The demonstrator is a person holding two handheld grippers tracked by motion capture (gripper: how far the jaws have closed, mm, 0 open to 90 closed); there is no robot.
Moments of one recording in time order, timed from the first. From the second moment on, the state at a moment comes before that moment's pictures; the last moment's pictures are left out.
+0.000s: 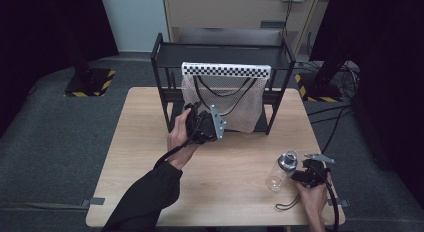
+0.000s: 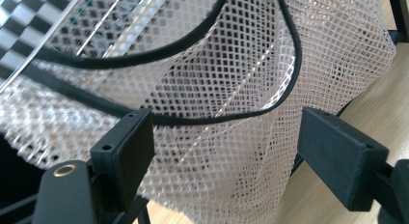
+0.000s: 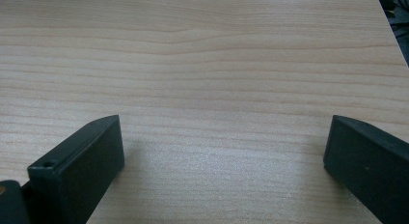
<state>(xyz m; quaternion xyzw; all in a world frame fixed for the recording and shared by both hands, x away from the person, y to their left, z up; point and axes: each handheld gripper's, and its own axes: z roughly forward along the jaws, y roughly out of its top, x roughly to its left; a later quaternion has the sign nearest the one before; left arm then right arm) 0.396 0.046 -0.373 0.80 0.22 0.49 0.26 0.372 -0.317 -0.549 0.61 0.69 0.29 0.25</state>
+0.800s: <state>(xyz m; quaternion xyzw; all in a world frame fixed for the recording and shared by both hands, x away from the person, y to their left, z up) 0.421 0.011 -0.392 0.82 0.18 0.48 0.24 0.372 -0.317 -0.549 0.61 0.69 0.29 0.25</state>
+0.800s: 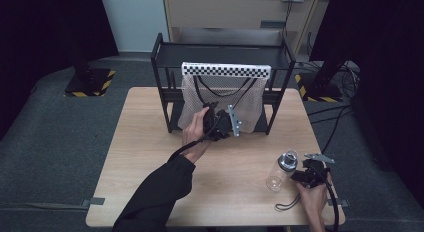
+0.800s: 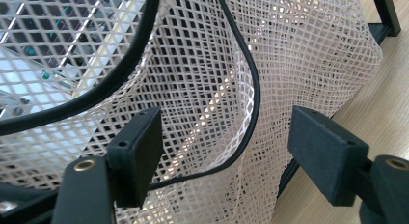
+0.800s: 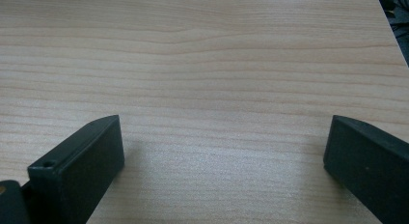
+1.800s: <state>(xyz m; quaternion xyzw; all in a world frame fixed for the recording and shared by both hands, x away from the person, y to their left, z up) 0.434 0.009 -0.403 0.84 0.18 0.46 0.24 0.372 -0.317 -0.549 0.61 0.69 0.29 0.25</state>
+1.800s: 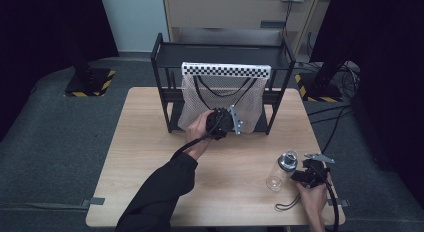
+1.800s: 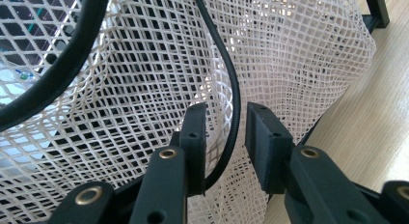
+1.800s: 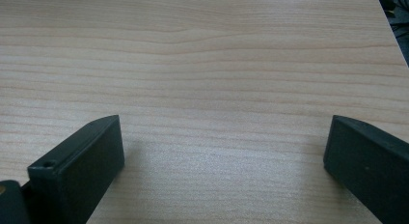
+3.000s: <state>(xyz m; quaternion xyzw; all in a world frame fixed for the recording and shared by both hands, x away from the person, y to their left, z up) 0.370 0.032 -0.358 0.81 0.14 0.47 0.32 0.372 -0.317 -0.549 0.61 0.69 0.29 0.25</state>
